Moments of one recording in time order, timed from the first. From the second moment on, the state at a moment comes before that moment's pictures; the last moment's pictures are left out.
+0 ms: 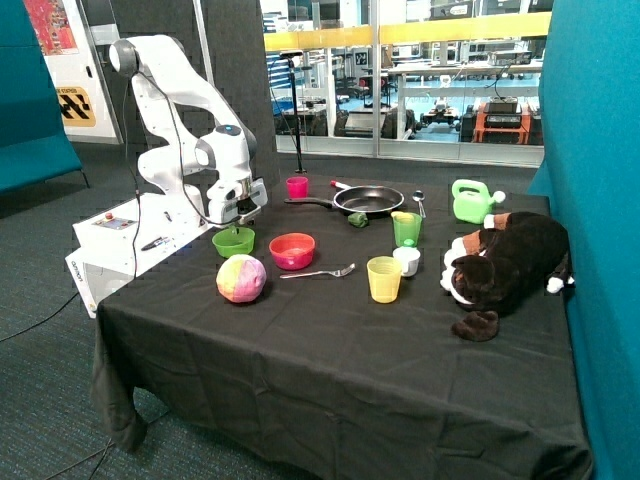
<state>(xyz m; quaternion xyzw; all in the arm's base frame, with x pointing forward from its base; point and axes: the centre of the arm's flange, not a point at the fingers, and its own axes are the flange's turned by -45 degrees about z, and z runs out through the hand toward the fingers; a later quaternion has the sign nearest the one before) 0.350 -0.125 0.304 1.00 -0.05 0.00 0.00</state>
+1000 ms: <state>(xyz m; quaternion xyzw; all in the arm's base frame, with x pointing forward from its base) 0.363 -0.132 0.284 1.00 -0.04 0.00 0.00</state>
